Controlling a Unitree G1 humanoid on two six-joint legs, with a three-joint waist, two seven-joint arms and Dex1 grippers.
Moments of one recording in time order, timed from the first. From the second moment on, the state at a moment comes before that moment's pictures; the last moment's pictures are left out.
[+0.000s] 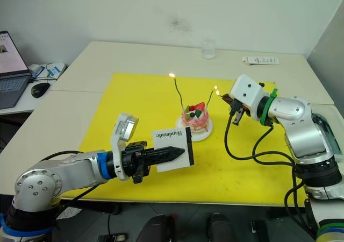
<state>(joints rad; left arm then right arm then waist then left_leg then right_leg) -0.27 0.70 0.04 -0.52 -1.62 1.01 -0.28 -0.61 -0.75 0.11 -0.20 0.06 0.47 0.83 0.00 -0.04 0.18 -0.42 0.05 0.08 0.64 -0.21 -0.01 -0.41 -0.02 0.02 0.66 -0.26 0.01</state>
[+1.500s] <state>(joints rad) -0.29 0.51 -0.17 -0.54 -0.90 0.83 -0.67 -0.27 -0.90 -0.50 0.04 0.14 0.68 0.58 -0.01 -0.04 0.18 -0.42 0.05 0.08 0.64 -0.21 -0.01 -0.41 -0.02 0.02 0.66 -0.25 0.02</state>
